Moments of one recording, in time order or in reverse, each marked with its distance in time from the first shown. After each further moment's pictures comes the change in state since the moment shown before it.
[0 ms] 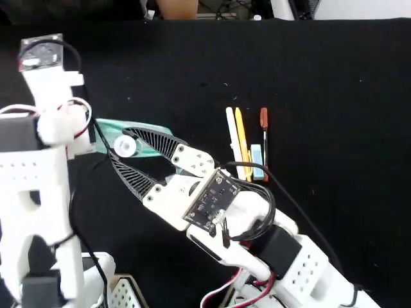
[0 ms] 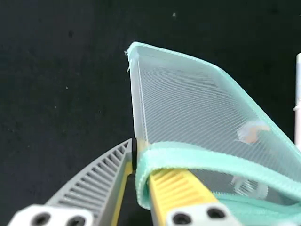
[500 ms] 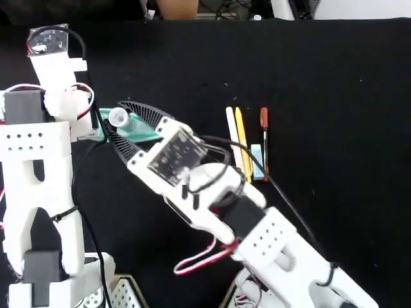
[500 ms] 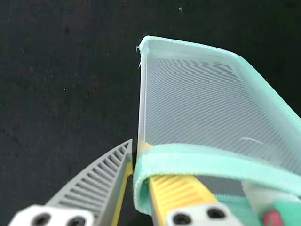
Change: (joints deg) left arm -0.1 12.1 -5.7 0.0 0.1; right arm 6.1 17.8 0.2 -13.4 0.0
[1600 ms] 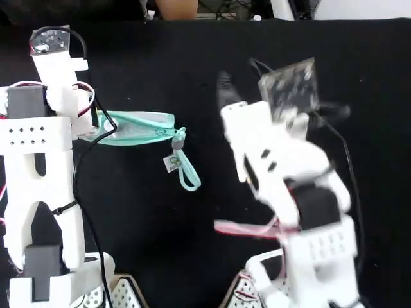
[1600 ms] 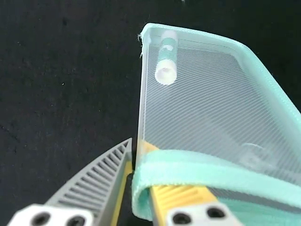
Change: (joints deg) left arm -0.8 0.4 -0.2 0.0 -0.1; right arm 33.8 -2.5 -18.7 38.0 -12.0
